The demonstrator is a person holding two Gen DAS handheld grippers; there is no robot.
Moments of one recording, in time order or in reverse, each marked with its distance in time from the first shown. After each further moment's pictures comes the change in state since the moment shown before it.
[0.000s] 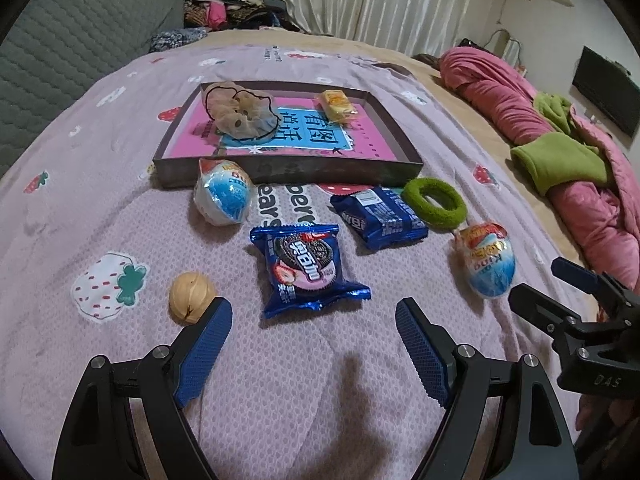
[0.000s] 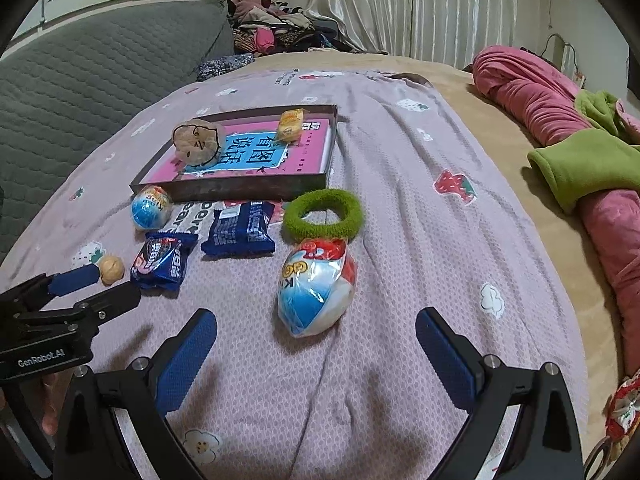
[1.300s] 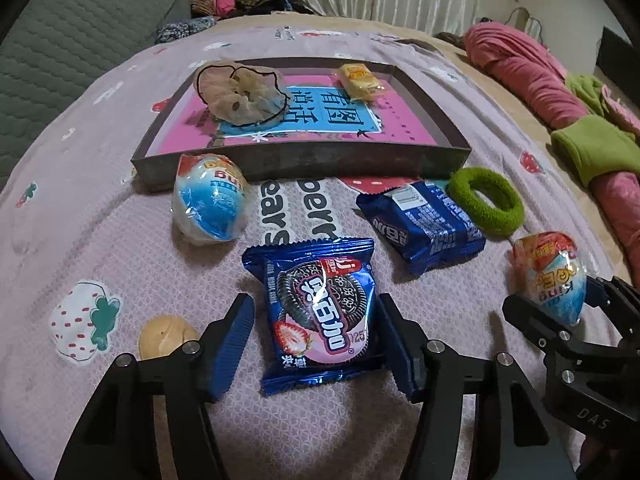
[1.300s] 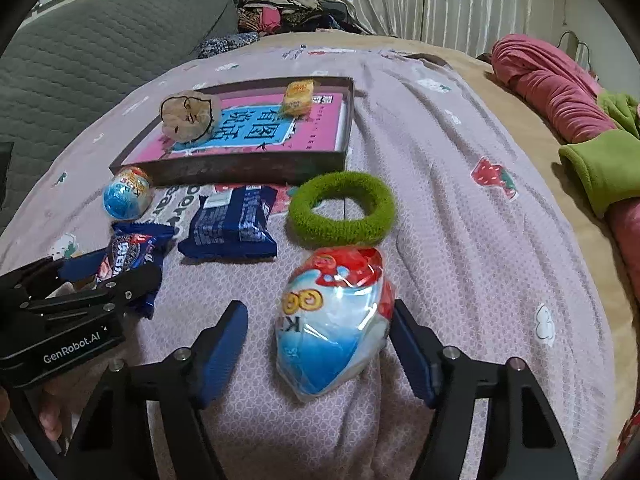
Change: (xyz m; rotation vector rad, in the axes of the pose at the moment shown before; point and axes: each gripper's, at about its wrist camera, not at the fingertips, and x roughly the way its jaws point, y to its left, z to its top) left arm 0.061 -0.006 0.019 0.026 0.060 0.106; right arm 0.061 0.010 0.009 -0.029 0.070 0.005
